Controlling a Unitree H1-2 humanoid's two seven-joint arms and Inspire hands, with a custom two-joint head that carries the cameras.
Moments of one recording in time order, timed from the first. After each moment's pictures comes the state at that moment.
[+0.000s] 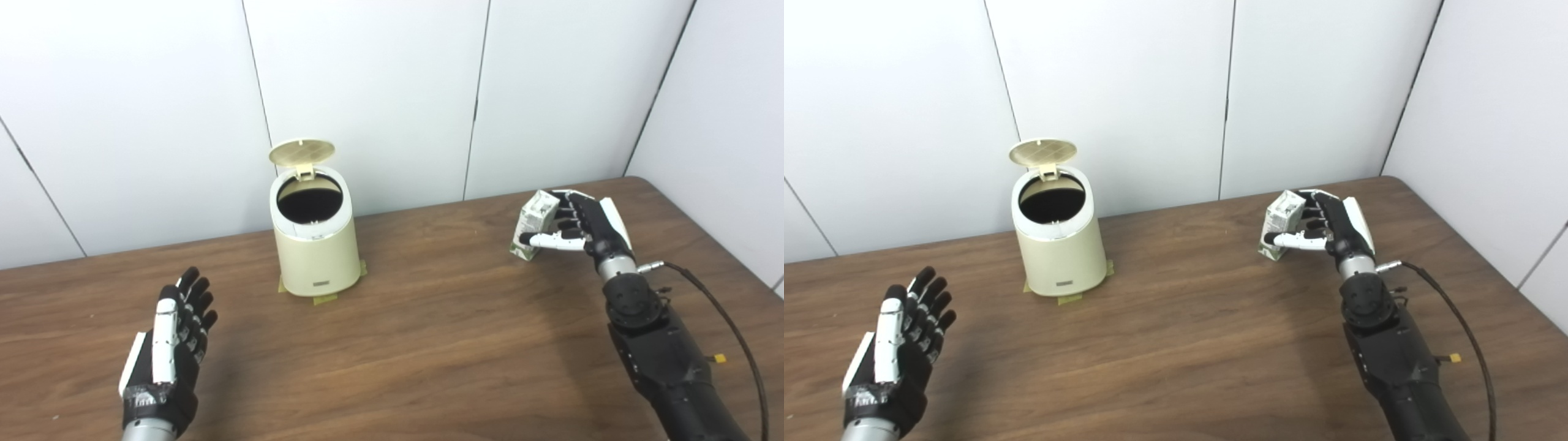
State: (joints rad) left arm -0.08 0.05 0.06 -0.34 -0.22 0.43 -0.04; right arm -0.41 -0.43 -0.13 0.43 -0.24 0.05 -0.21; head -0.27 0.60
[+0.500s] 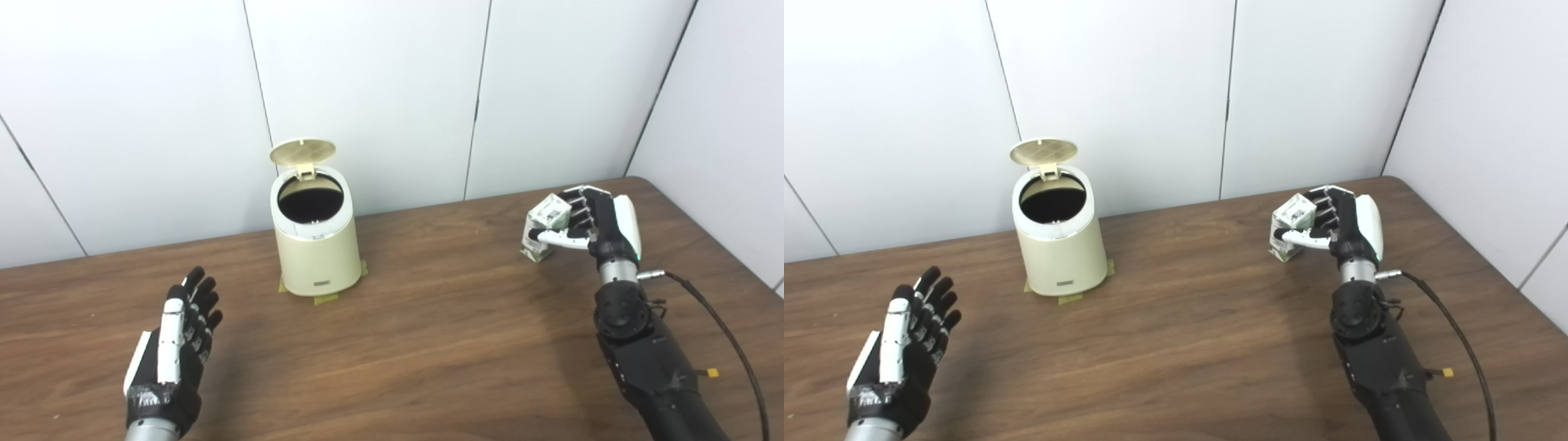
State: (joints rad) left arm -0.08 0.05 0.05 -0.34 -0.22 0.43 -0.05; right arm -0.40 -0.39 -0.14 0.46 -0.31 -0.01 -0.40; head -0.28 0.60
